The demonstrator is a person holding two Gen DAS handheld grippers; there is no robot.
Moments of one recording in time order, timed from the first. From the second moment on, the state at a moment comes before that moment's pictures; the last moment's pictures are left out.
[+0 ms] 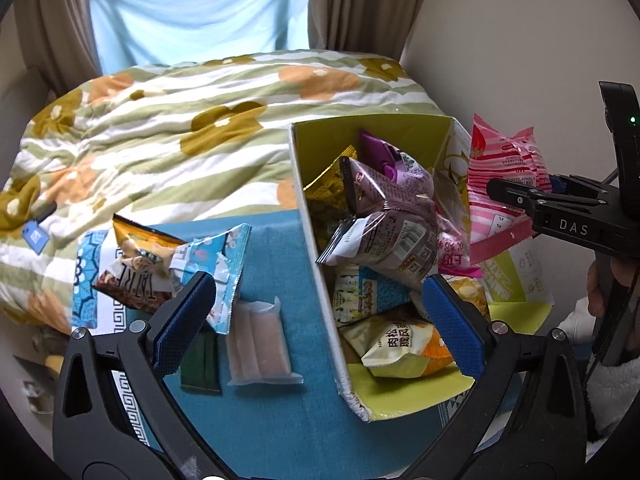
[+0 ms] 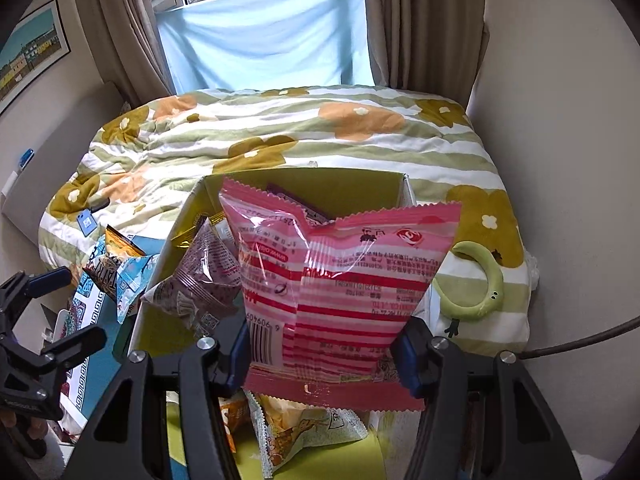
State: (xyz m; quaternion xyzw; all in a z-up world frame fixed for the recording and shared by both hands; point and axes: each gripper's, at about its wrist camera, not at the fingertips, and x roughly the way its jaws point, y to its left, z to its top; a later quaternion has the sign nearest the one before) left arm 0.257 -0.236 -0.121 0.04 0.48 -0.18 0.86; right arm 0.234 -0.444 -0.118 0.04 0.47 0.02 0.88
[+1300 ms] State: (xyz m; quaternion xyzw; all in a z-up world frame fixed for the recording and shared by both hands) left arm 0.129 -0.133 -0.062 0.00 0.40 -0.06 0.92; right arm 0.126 -0.389 -0.048 0.02 0.35 0.06 0.94
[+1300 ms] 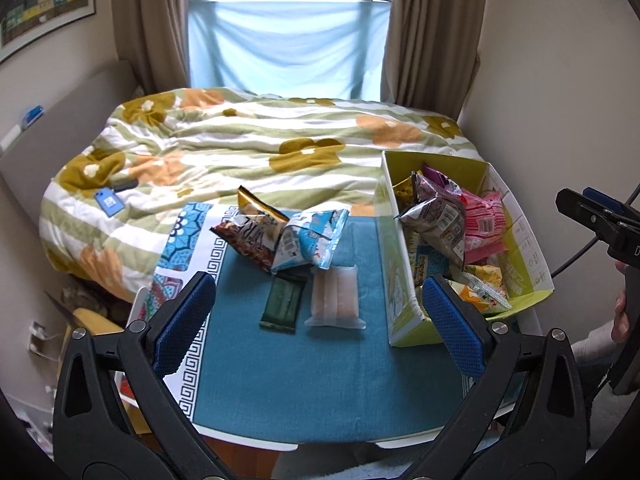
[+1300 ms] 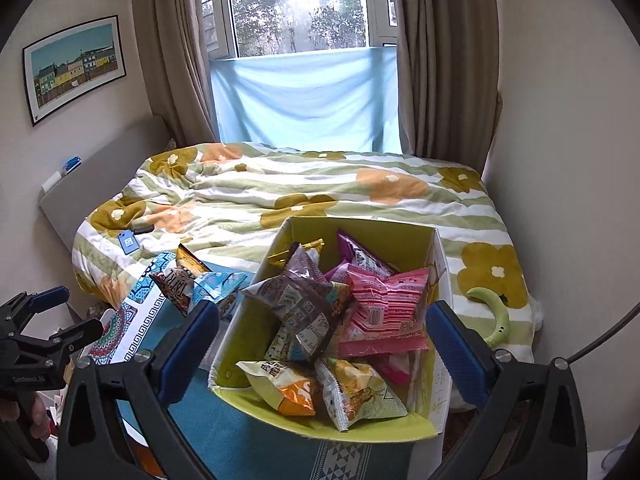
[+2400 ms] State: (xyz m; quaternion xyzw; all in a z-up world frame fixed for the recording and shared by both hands) left arm 0.279 0.034 -0.094 0.05 0.44 -0.22 0.87; right arm 0.170 -0.187 -0.078 0.13 0.35 -0.01 0.93
